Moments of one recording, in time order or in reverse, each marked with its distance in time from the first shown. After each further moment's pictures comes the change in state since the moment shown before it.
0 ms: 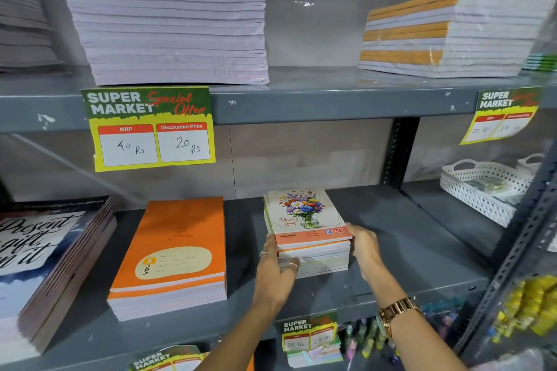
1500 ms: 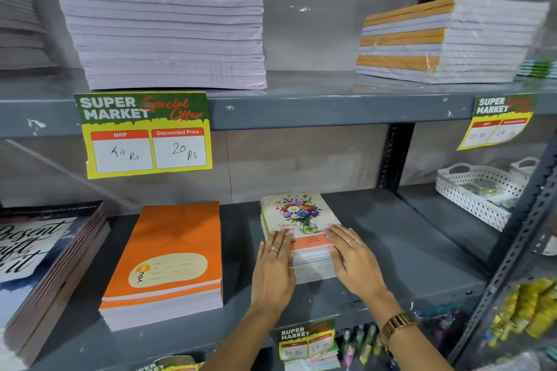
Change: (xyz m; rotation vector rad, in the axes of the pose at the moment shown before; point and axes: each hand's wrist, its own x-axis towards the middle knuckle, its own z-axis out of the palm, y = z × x) left_hand 0.012 0.008 -0.002 0.705 0.021 0.313; right_hand -0.004 0.030 -0.009 -1.034 0.017 -0.937
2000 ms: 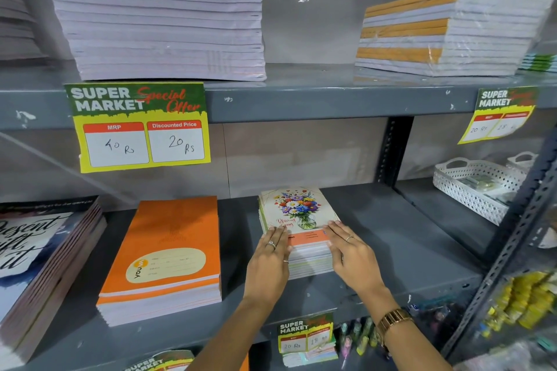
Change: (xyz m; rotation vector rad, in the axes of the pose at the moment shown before) left_hand 0.001 -0.007 -0.005 0.022 -0.021 0.022; right_hand -0.002 -0.003 0.004 -0.079 0.052 -0.011
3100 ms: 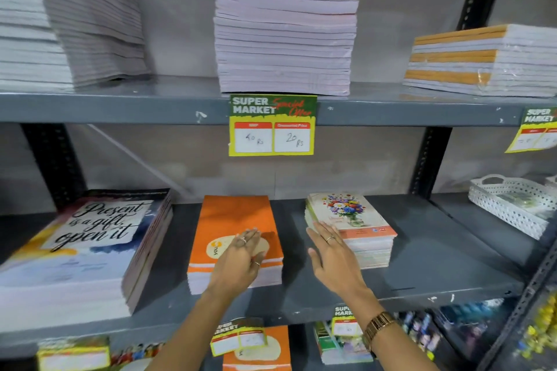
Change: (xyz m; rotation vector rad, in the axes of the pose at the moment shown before) left_hand -0.059 -0.119 -0.106 0.071 -0.074 -0.052; right_hand -0.004 -0.147 0.003 0.047 -0.148 -0.055
